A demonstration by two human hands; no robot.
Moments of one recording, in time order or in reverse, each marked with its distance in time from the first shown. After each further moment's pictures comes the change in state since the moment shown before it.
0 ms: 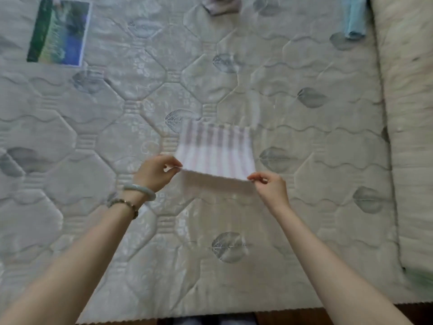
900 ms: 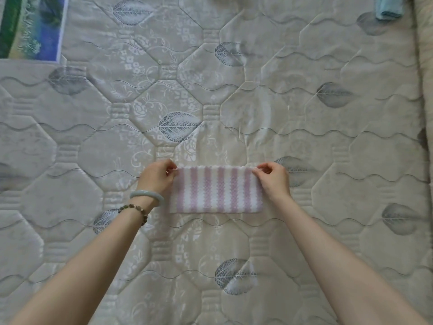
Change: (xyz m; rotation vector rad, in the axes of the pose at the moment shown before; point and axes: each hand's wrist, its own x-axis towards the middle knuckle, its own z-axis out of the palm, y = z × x) left_hand 0.066 -0.042 0.053 0.119 0.040 -0.242; right_hand 0.105 0.030 0.037 -0.066 0.037 0.125
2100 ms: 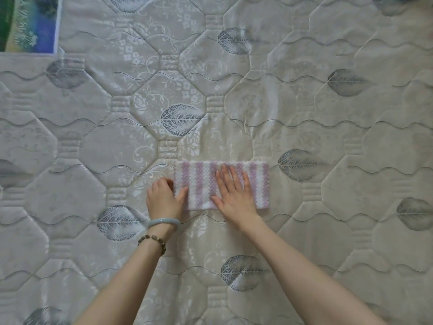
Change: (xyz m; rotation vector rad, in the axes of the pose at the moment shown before) left_hand -0.057 -0.003 0.044 -0.026 0.136 -0.276; right_hand -0.066 0.009 0.091 -0.870 -0.211 -0.621
